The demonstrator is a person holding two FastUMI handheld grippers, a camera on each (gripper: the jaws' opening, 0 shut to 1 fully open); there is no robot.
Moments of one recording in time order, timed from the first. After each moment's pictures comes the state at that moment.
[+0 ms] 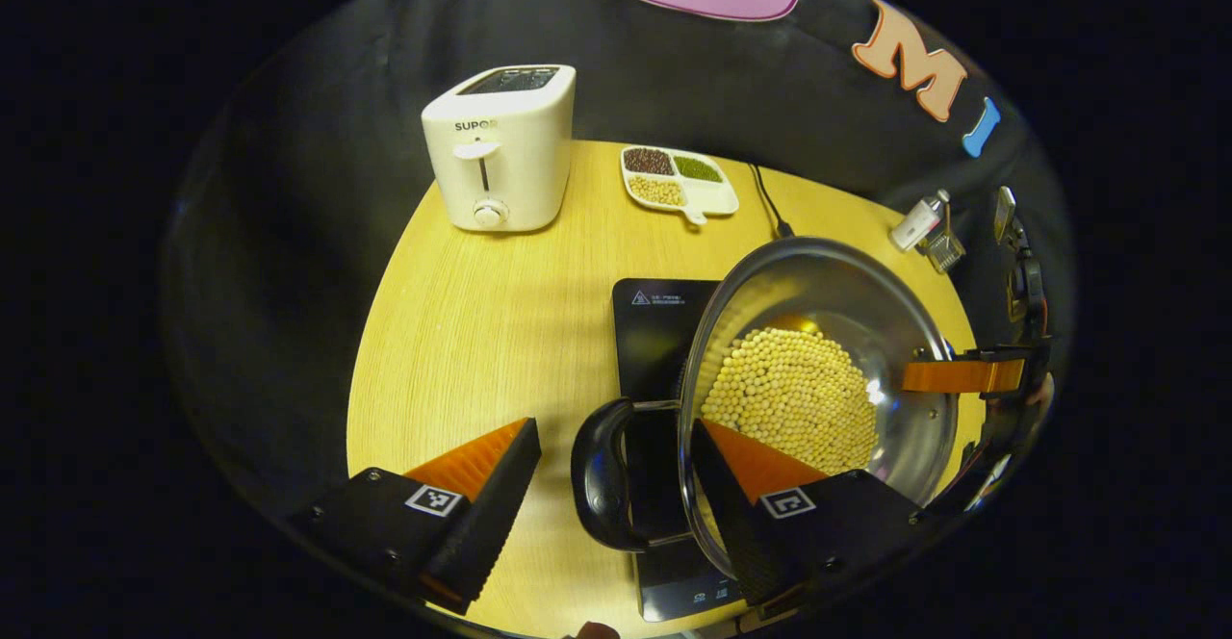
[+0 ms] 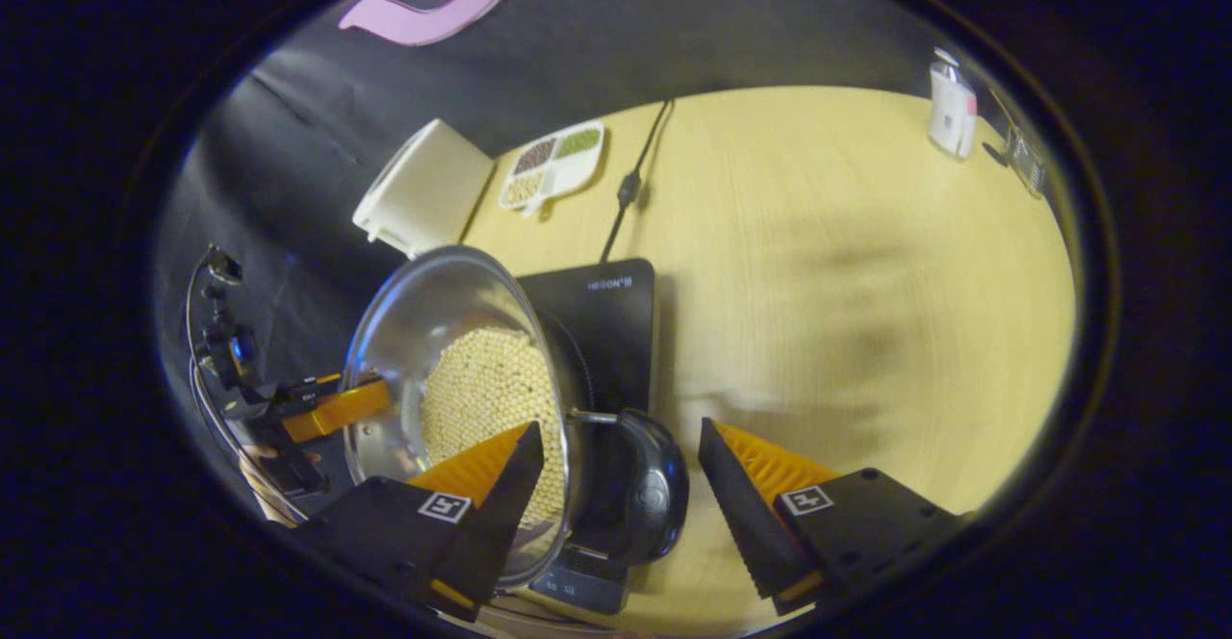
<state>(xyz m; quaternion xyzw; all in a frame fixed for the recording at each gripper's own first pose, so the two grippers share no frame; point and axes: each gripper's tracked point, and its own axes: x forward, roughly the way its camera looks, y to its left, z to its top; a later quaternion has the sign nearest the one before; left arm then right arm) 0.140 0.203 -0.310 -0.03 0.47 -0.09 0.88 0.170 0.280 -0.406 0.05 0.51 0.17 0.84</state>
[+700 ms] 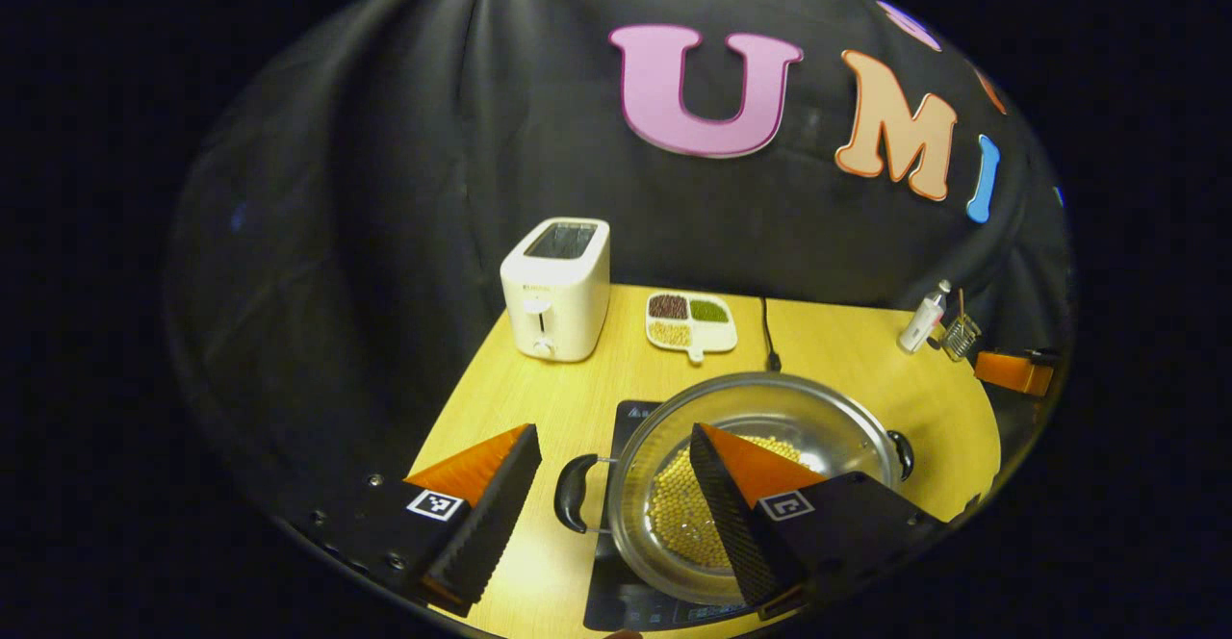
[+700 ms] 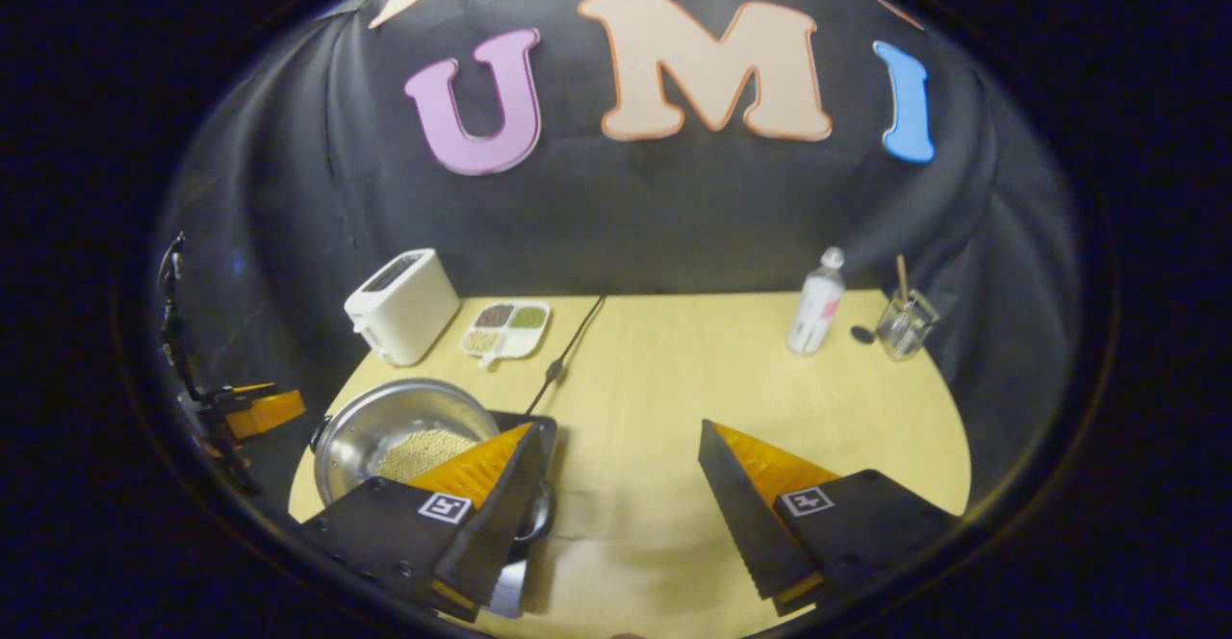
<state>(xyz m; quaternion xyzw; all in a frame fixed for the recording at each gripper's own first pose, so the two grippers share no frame) 0.138 0.171 -0.176 0.01 0.26 0.01 0.97 0.198 0.185 -0.216 -0.07 0.24 0.10 0.96</state>
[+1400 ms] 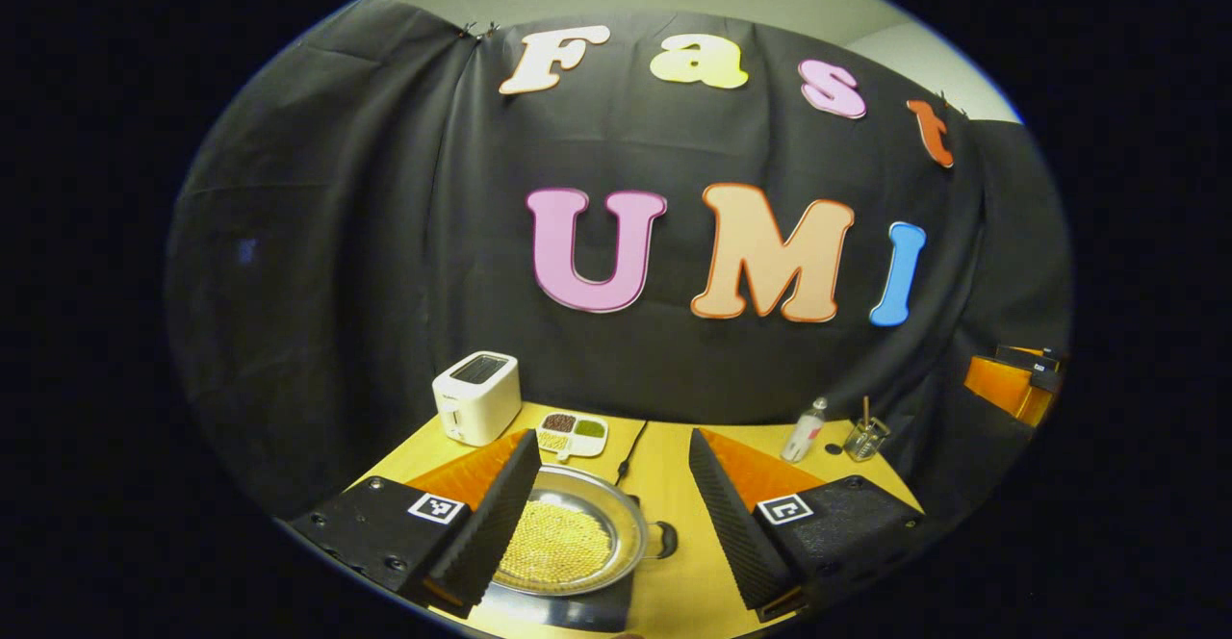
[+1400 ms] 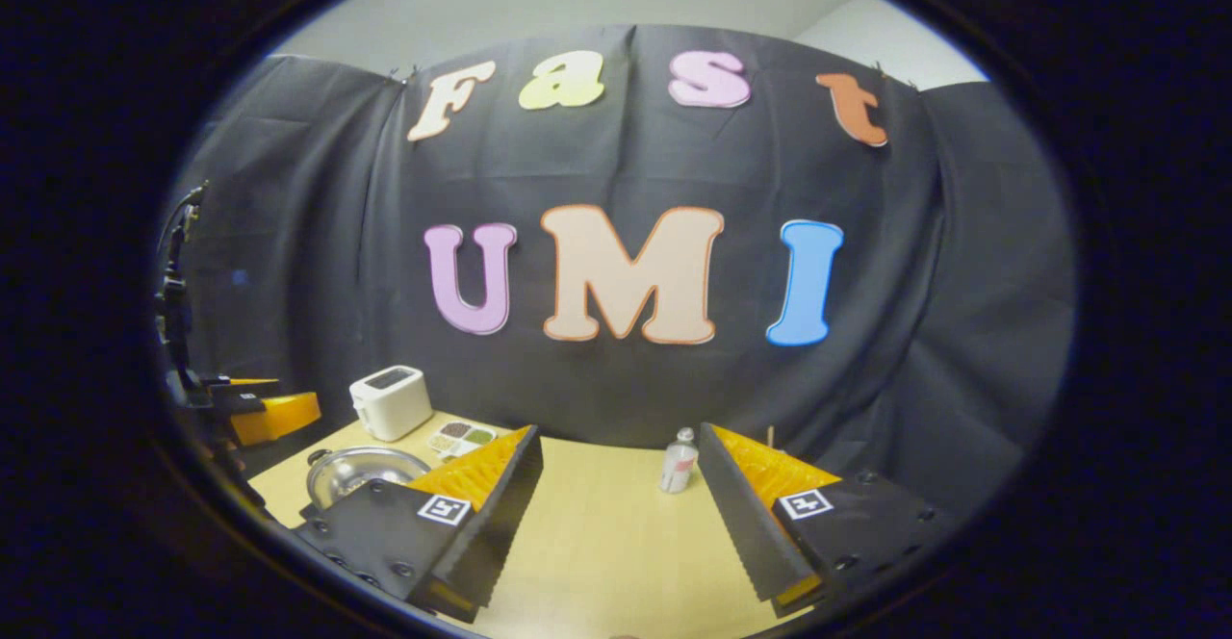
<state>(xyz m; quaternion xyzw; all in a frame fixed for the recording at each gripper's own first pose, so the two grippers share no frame) 0.049 -0.043 -0.017 -0.03 0.07 0.00 1.00 0.121 0.031 -0.001 -0.08 0.02 0.11 0.99</state>
